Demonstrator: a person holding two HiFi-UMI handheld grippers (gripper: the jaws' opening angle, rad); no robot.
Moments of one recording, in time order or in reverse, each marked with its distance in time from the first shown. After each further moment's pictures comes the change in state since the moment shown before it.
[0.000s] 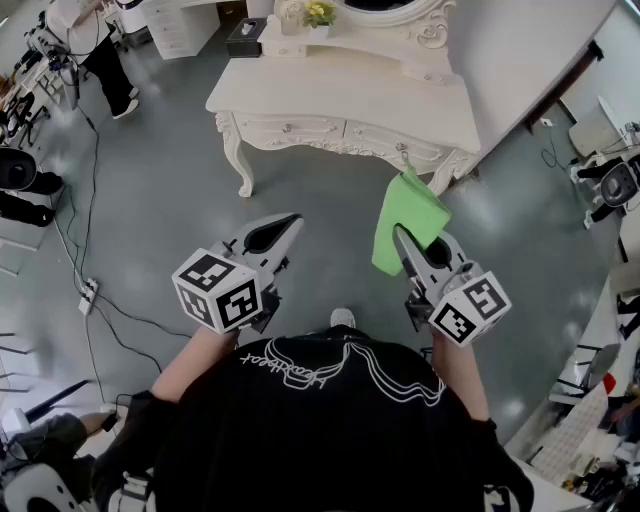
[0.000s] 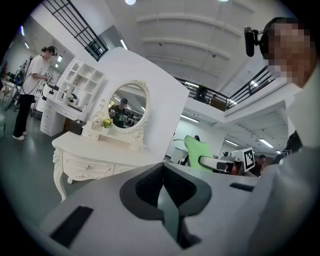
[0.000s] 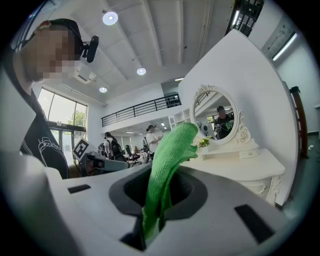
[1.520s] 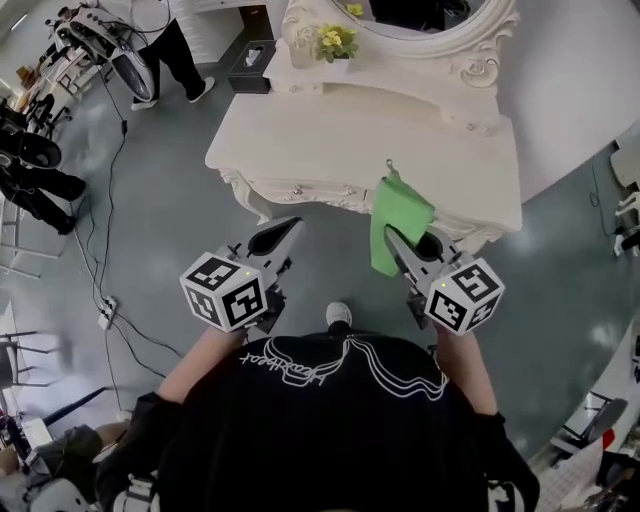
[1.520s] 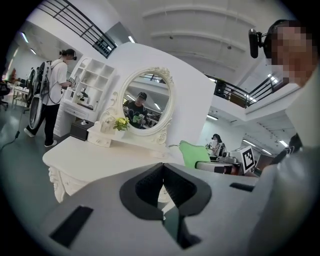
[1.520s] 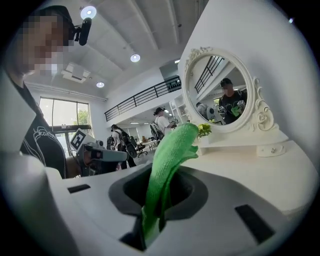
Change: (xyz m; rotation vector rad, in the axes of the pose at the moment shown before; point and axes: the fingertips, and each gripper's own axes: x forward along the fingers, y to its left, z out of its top) left arm 0.173 0.189 0.070 -0.044 0.042 0.164; right arm 0.218 -0.194 -0.007 0.071 0.166 0.137
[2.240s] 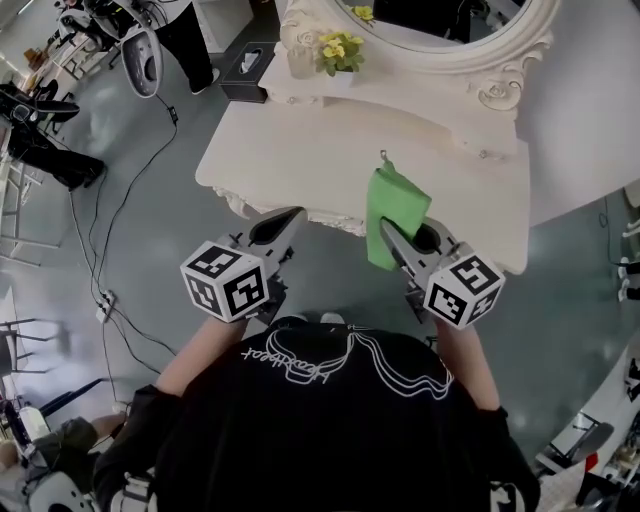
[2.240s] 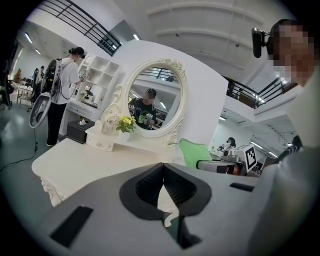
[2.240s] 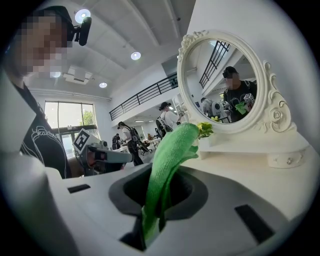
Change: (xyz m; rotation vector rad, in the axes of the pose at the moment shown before) left arm 0.093 0.057 0.039 -0.030 0.010 0.056; right arm 0.069 -0.085 0.035 -0.001 0.036 0.084
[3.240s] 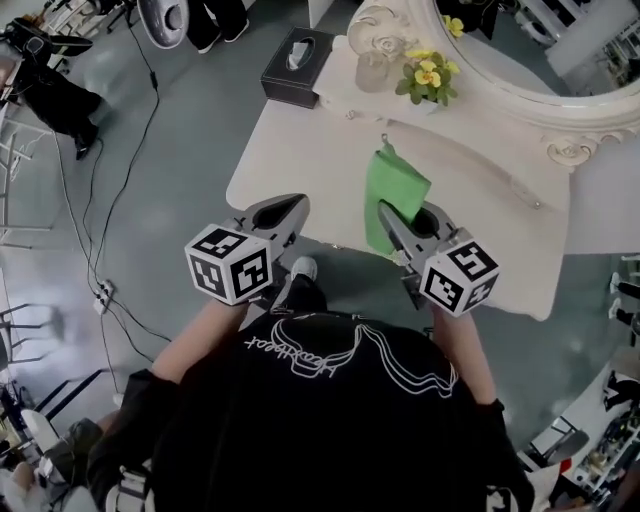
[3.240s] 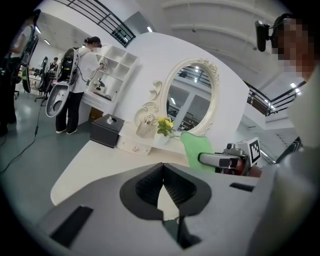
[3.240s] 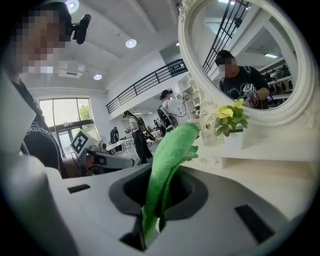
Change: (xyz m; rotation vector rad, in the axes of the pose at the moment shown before) left arm 0.012 0.218 0.034 -0.106 0.070 0.055; right arm 0.226 -0.024 0.018 0.023 0.109 0.005
